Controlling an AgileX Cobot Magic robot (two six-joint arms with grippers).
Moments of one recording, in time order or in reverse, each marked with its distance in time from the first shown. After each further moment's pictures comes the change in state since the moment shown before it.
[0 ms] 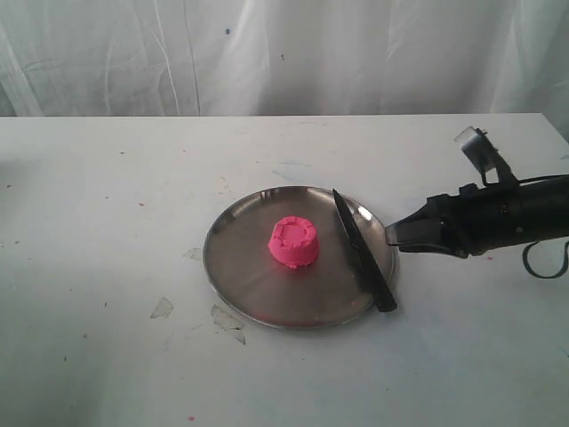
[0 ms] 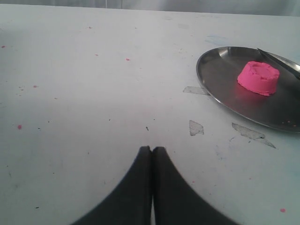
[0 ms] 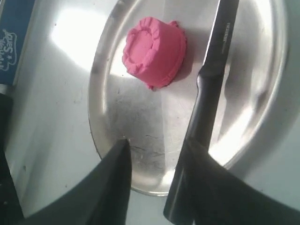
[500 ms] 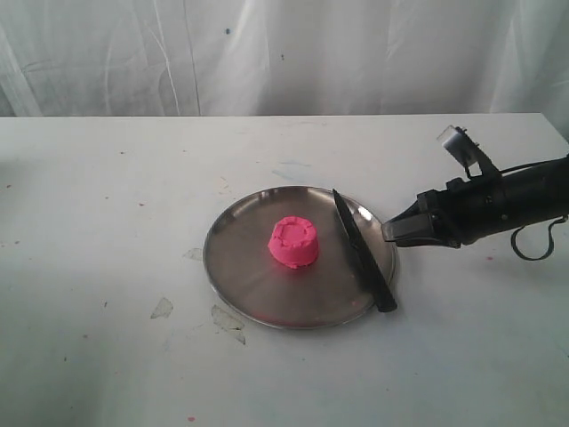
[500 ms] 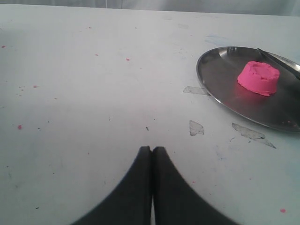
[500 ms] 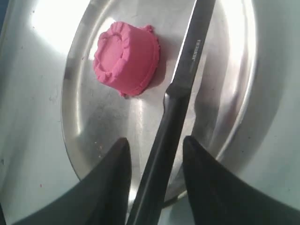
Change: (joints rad) left arm 0.000 0.000 0.000 0.000 0.000 0.000; right arm 0.012 0.121 -0.166 -0.105 0.005 0.065
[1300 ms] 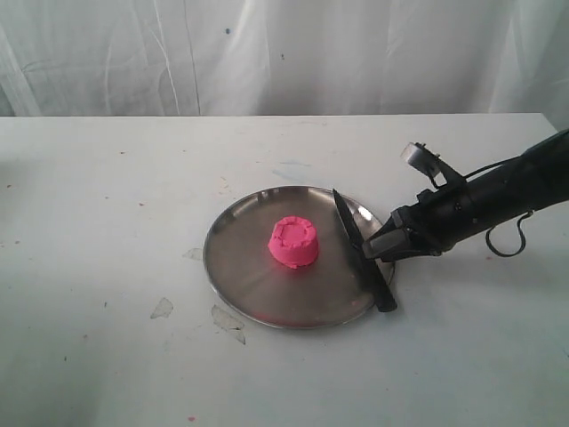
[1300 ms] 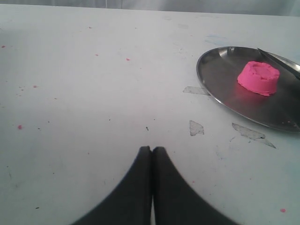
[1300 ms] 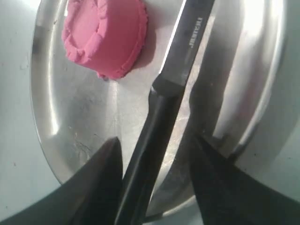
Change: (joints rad) left arm 0.000 0.000 0.000 0.000 0.000 0.000; right arm 0.079 0.104 -0.129 -0.143 0.000 0.085
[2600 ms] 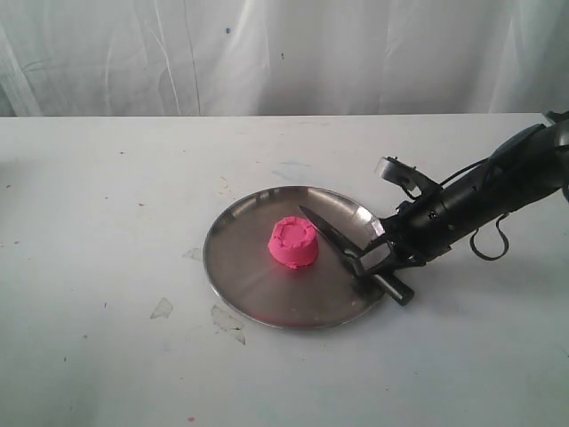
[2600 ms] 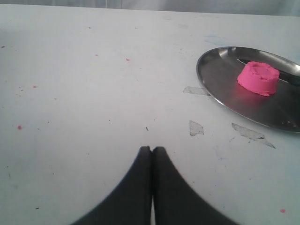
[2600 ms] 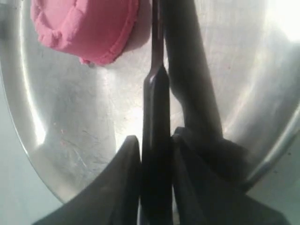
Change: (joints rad) left arm 0.000 0.000 0.000 0.000 0.000 0.000; right arm 0.088 -0.001 -0.007 -0.109 -0.070 0.168
